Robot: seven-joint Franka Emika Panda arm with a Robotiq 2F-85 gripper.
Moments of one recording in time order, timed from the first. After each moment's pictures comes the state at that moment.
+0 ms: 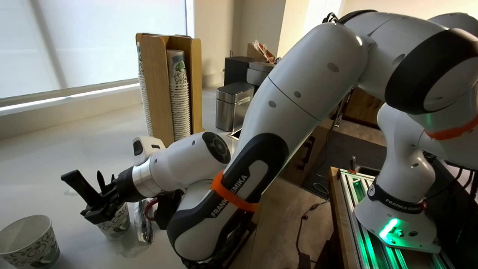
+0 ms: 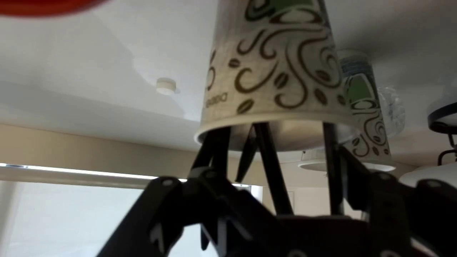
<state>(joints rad) 0.75 0.80 -0.27 -1.84 0.41 3.59 -0.12</state>
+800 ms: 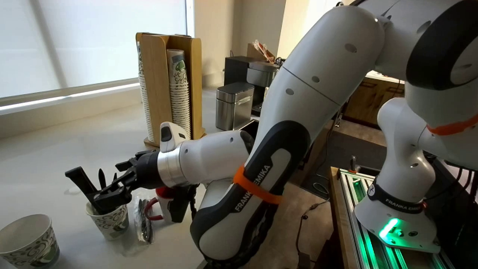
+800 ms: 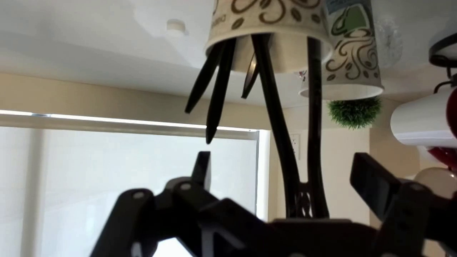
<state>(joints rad) 0.73 0.69 -0.20 -2.01 0.42 3.88 -0.12</state>
